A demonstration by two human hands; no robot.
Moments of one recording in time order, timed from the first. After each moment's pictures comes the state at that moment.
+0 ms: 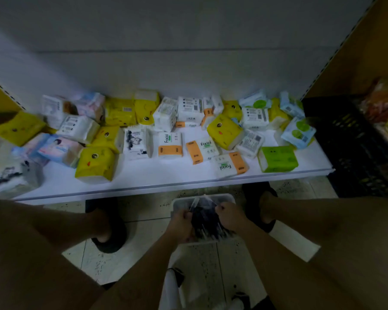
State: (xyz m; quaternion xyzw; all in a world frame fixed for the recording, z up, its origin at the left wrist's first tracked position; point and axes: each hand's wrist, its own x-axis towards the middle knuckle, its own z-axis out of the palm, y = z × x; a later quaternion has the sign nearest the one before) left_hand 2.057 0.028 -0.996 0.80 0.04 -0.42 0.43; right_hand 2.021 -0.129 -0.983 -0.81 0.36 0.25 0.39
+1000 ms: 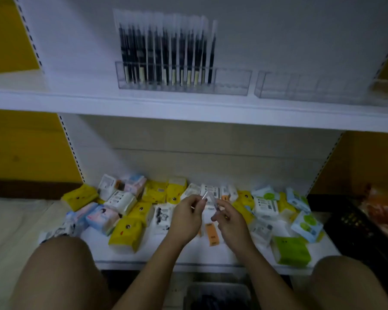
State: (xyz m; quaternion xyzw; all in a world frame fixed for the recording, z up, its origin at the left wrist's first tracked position) left_hand 2.132 0.044 -0.773 0.82 -0.18 -0.01 0.55; right_hand 2.083 -0.081 -0.789 -0.79 0.12 -0.13 0.58
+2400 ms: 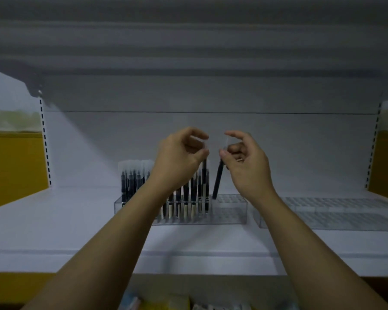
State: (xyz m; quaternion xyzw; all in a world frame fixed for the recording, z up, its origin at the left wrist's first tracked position) left_hand 2.244 0.033 -0.400 0.75 -0.36 0.29 0.48; right_hand 2.209 -0.121 -0.426 -0.74 -0.11 -0.47 0.47
